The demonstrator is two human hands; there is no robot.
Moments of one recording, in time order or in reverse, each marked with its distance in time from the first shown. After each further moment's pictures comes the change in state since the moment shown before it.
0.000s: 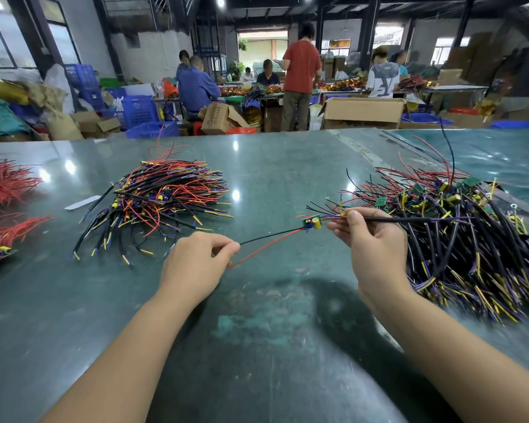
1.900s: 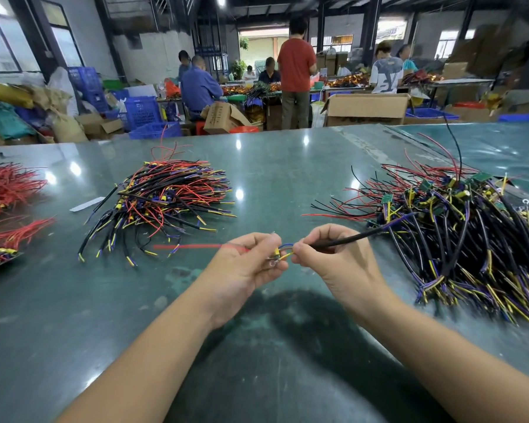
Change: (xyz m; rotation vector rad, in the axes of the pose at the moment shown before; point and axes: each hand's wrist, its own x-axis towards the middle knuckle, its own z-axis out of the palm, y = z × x) left_hand -0.019 0.034 0.021 -1.241 -0.438 -0.188; right_hand -0.030 0.002 0.015 -0.206 -0.377 0.099
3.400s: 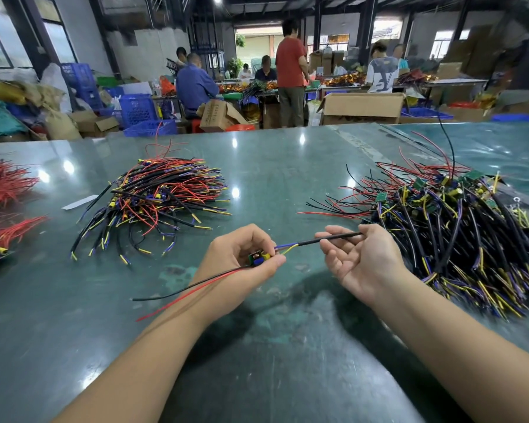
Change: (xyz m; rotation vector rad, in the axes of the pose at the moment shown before) left_hand -0.006 0.000 -0.004 0.520 -0.010 0.448; right_hand 0.028 0.006 -0.032 0.700 0.229 0.545
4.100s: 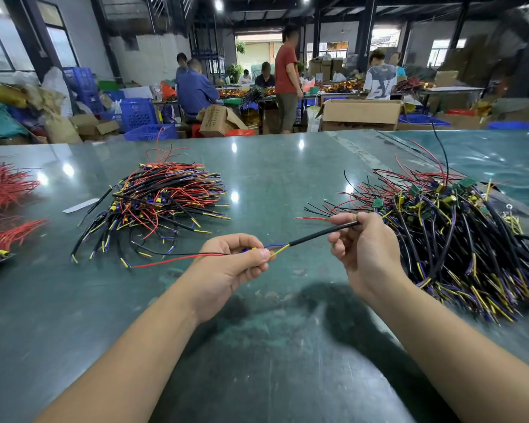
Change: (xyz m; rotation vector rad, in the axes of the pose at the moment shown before) left_hand 0.009 0.004 -0.008 -0.493 0.042 -0.446; right_hand 0.005 -0.003 0.007 -0.186 -0.026 -0.399
